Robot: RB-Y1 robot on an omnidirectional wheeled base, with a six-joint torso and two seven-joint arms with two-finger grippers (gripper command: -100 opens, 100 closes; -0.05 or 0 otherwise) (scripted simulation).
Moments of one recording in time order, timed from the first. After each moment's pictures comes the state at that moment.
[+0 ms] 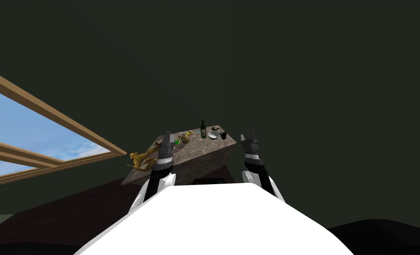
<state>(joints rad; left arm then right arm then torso) 0.53 0.04 -0.01 -2.24 -0.12 -0.55 -0.13 0.54 -0.02 0.01 -2.28 0.01 -0.38 -0.10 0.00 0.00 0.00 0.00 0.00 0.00</state>
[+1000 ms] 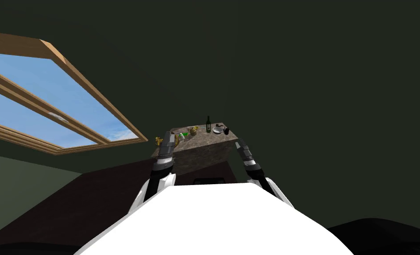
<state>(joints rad) 0.53 0.04 -0.01 -2.24 -0.12 -0.55 -0.13 0.59 -0.29 0.06 -2.12 0.09 -0.44 -0.10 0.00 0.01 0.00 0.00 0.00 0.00</state>
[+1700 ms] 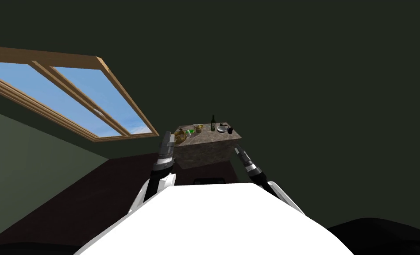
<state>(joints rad) 0.53 0.04 -0.01 -2.24 -0.12 -0.55 -0.13 0.62 -0.45 0.09 -2.02 0.13 -0.46 -0.10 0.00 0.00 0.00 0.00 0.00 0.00</state>
